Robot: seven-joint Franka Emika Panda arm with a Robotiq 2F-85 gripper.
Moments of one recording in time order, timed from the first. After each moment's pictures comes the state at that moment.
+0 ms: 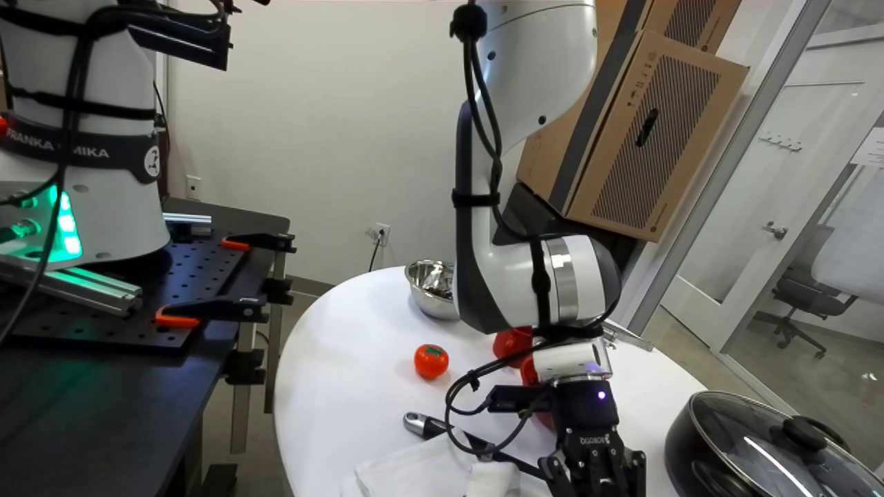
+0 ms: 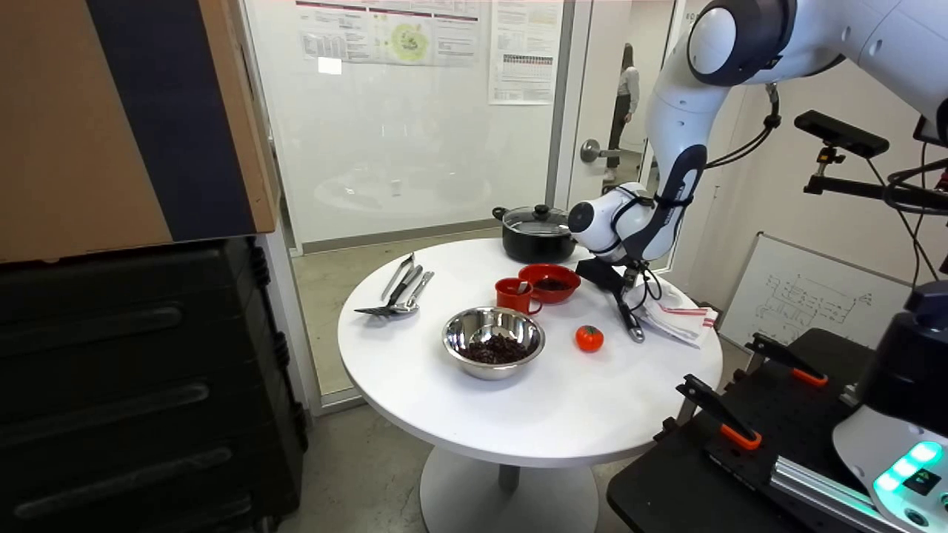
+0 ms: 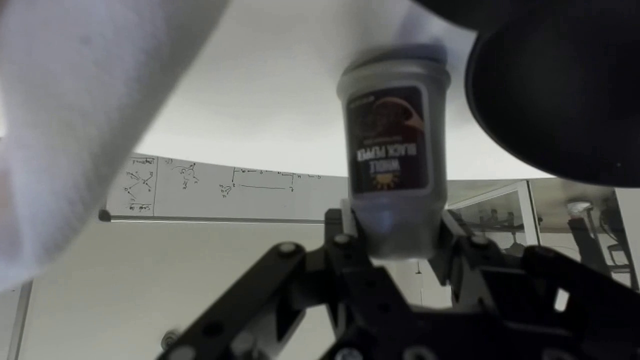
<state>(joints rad) -0.21 1.02 -0.14 -1.64 -1.51 2.37 2.59</state>
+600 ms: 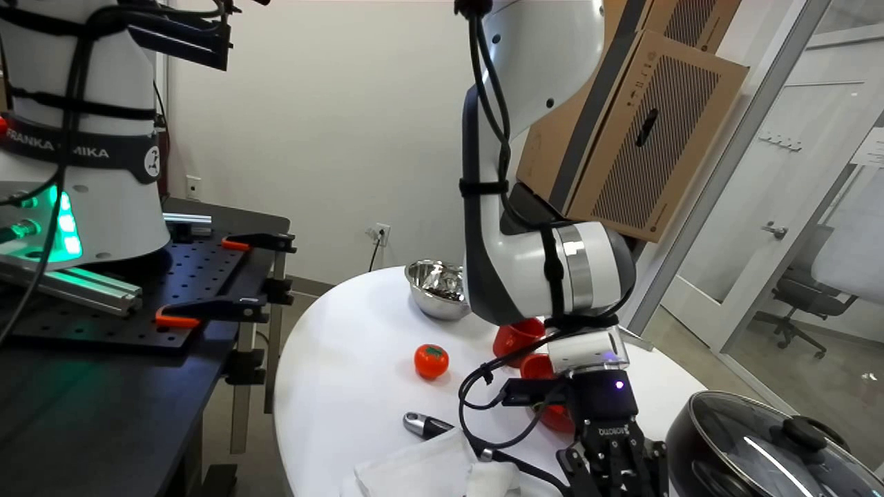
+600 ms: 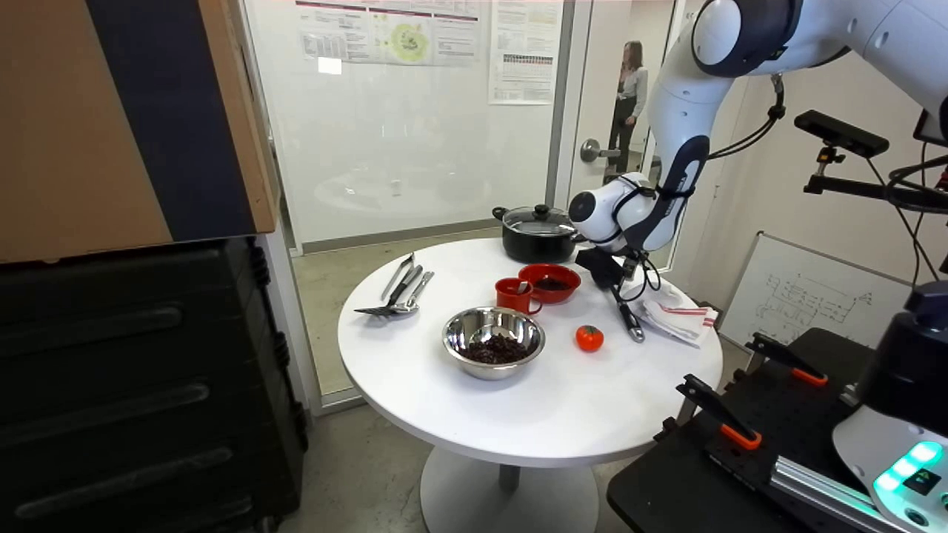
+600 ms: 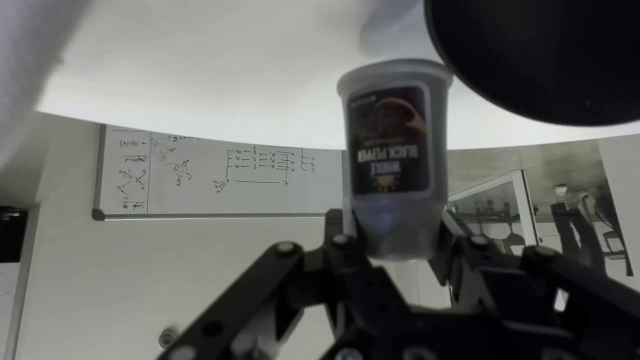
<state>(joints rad) -0.21 0.98 -0.15 -1.65 -1.51 2.39 2.59</state>
